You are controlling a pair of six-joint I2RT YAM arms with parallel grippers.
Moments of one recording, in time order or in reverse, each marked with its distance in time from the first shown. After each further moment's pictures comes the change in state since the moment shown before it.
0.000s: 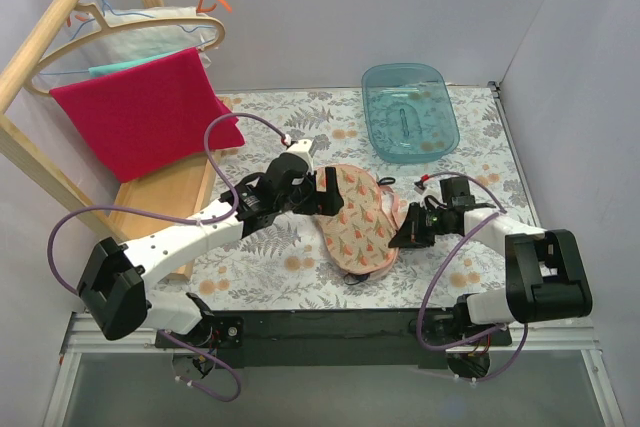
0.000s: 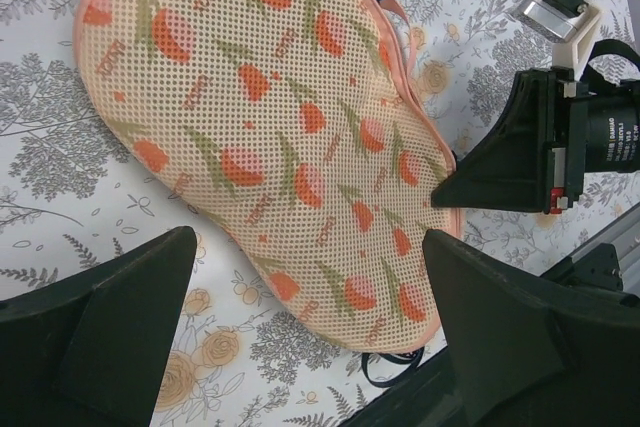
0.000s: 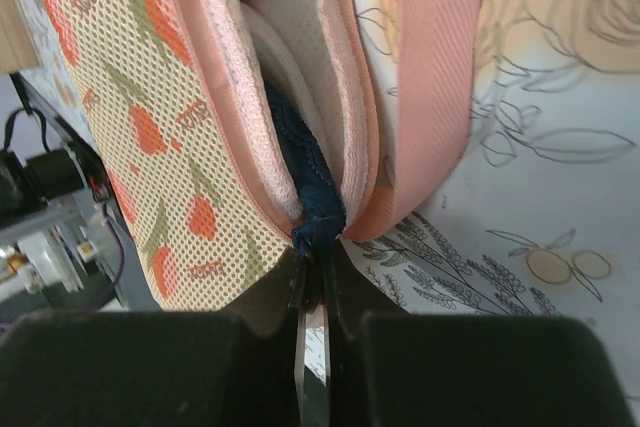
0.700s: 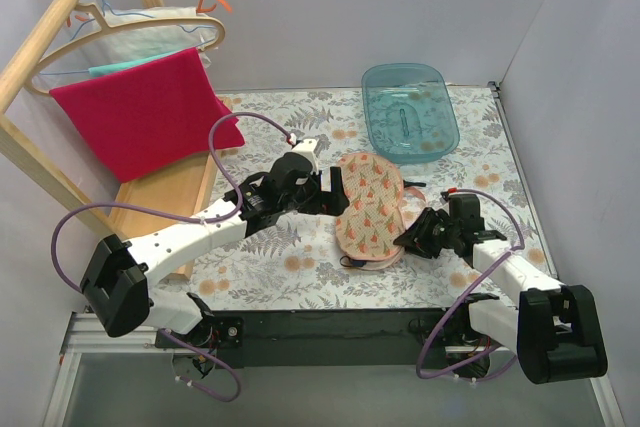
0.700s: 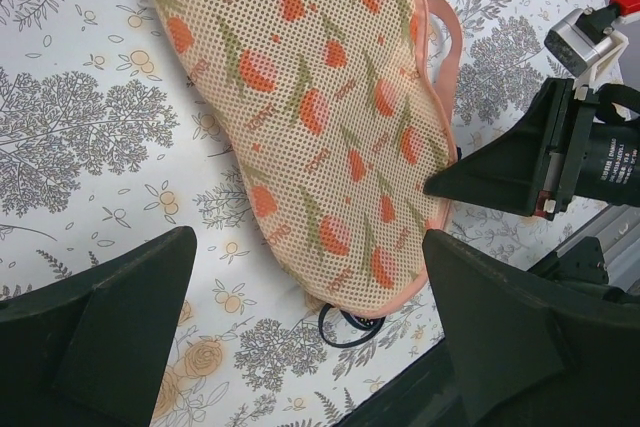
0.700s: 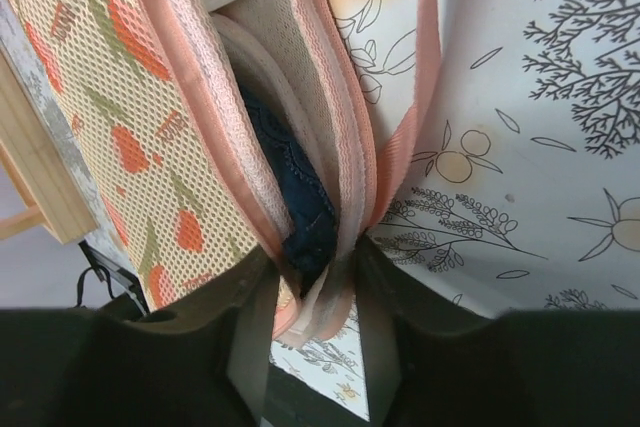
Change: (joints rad) left arm -0.017 0.016 0.016 0.020 0.008 0.000; right arm 0.004 -0.282 -0.160 0.065 0.241 0.394
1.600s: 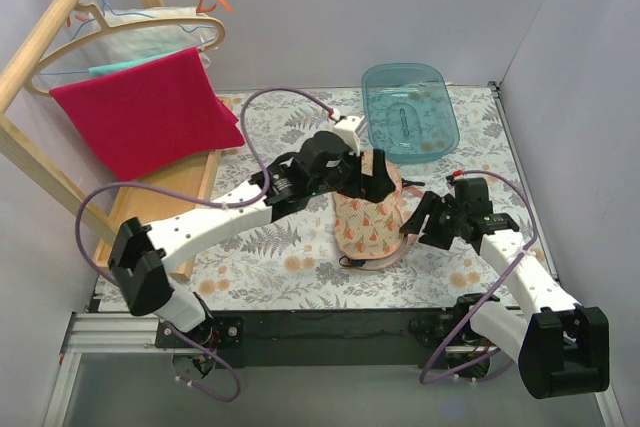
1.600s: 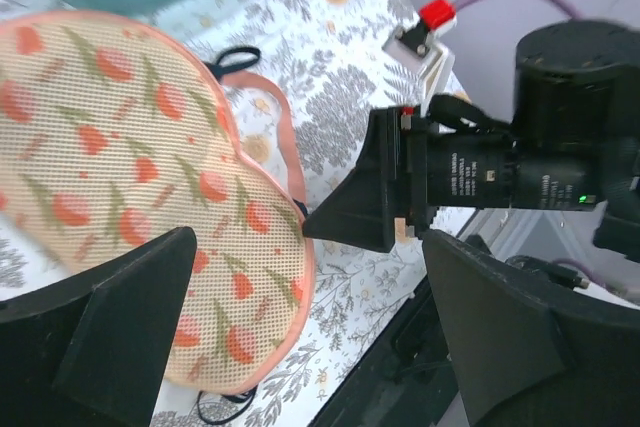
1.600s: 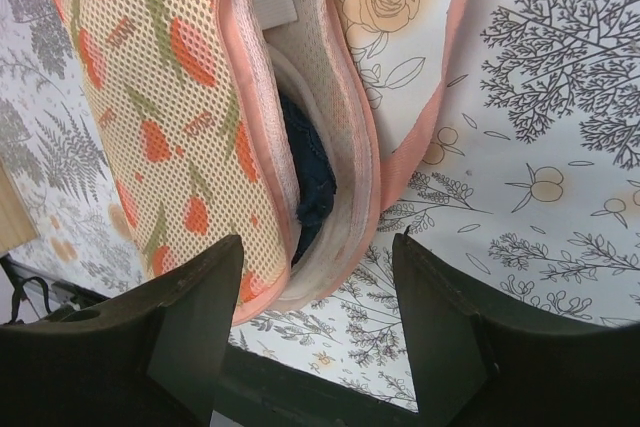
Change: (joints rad) left arm -0.117 0.229 0.347 0.030 0.109 0.052; right arm 0.001 -0.088 0.202 -0.311 0.132 -0.157
